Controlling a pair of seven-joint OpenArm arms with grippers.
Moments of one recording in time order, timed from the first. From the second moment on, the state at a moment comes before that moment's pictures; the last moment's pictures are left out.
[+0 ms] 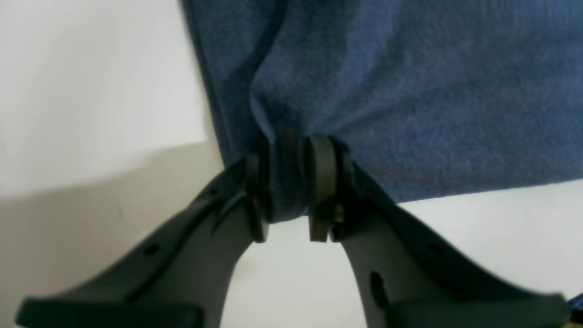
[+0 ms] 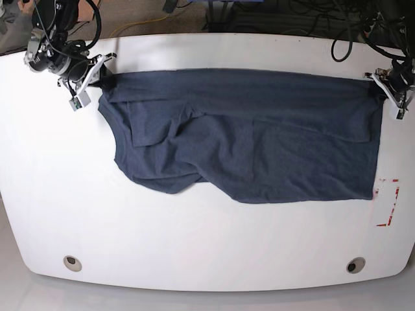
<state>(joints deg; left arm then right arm) 14.0 -27.2 -35.0 78.6 -24.2 -43.1 51.2 -21.7 18.3 27.6 97.3 40.9 41.1 -64.6</state>
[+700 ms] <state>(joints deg) 21.6 -24.6 -33.7 96.1 -20.9 -43.0 55.0 -26.3 18.3 34.8 103.9 39.6 41.0 -64.9</state>
